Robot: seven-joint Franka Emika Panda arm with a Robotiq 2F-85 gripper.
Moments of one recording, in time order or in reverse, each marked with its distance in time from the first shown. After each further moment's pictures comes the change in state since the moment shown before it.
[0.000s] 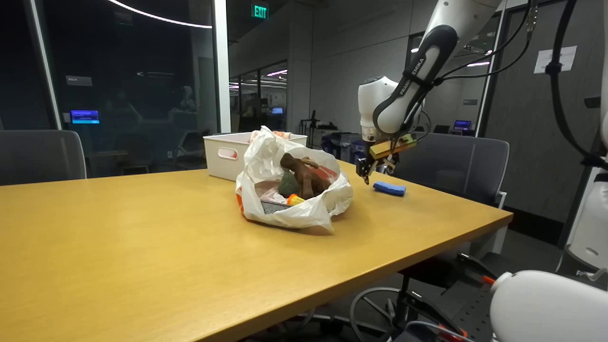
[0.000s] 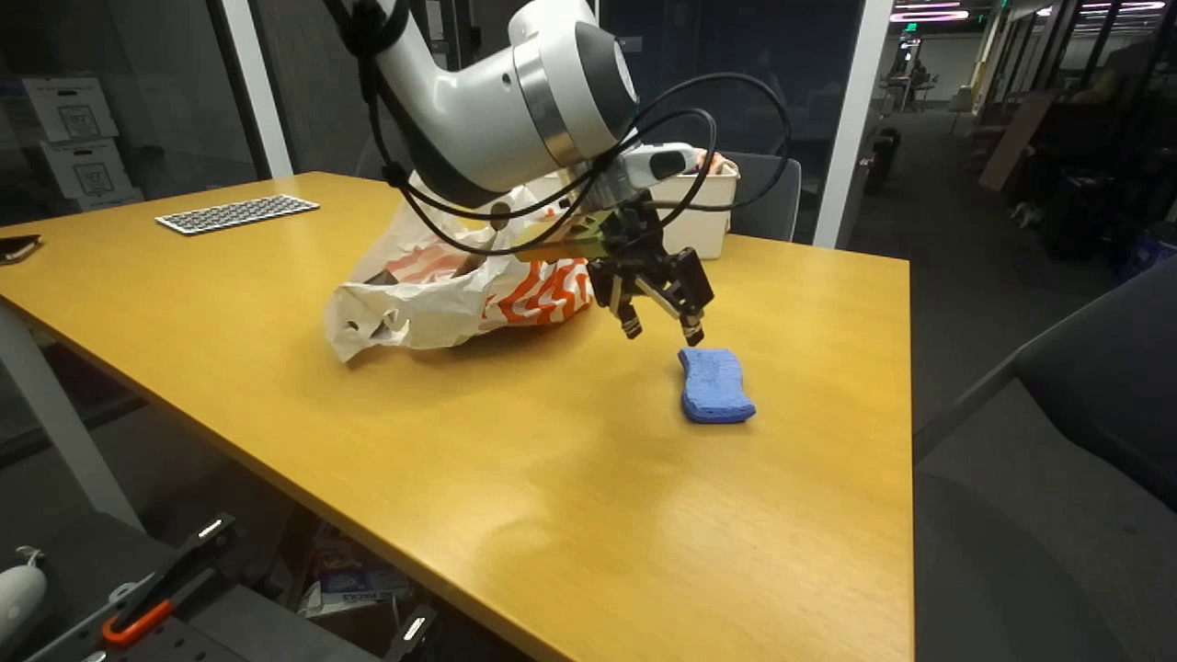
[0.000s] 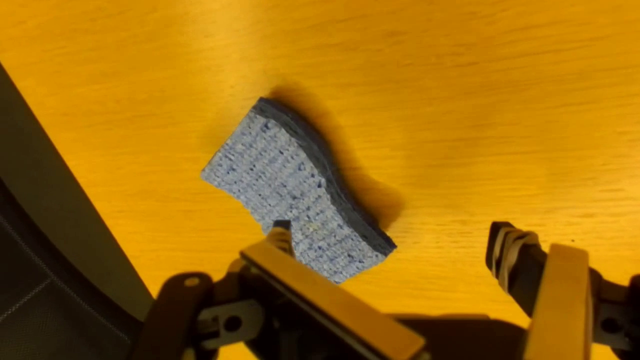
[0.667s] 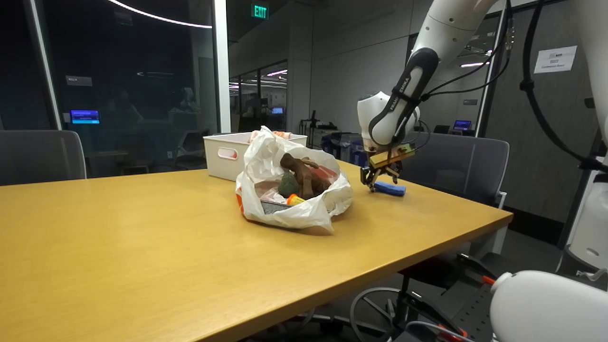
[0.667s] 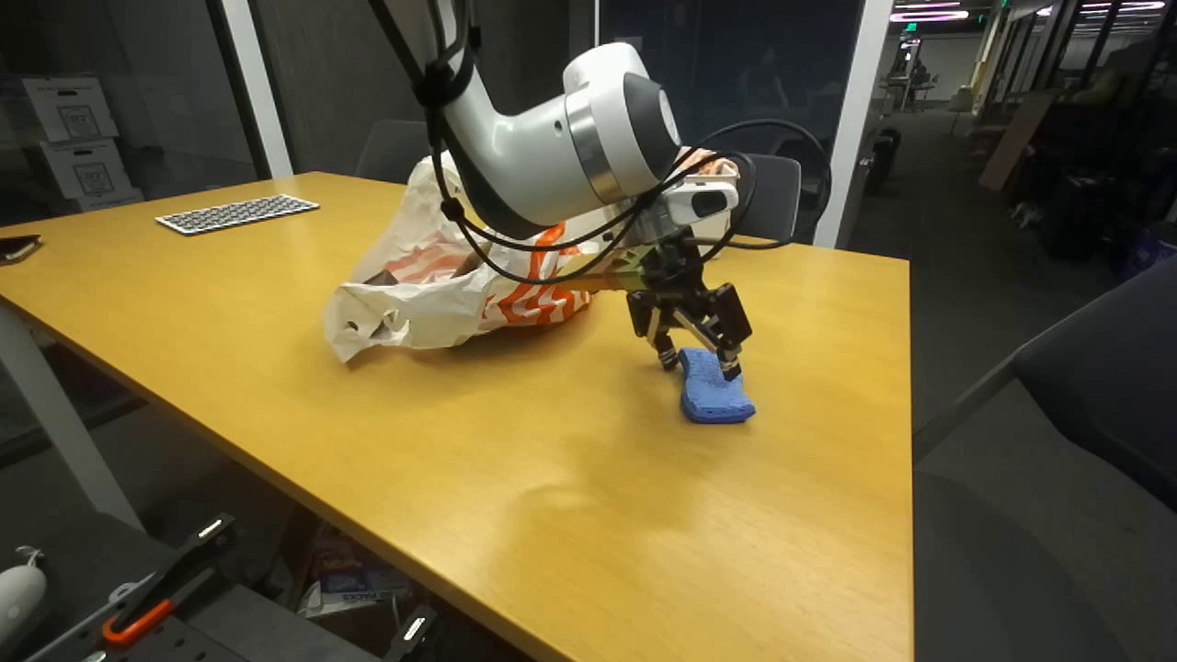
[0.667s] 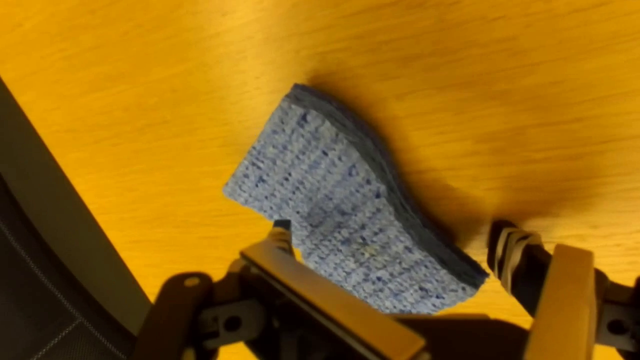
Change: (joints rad) arm 0.014 0.150 -0.073 0.120 0.059 -0.025 -0.008
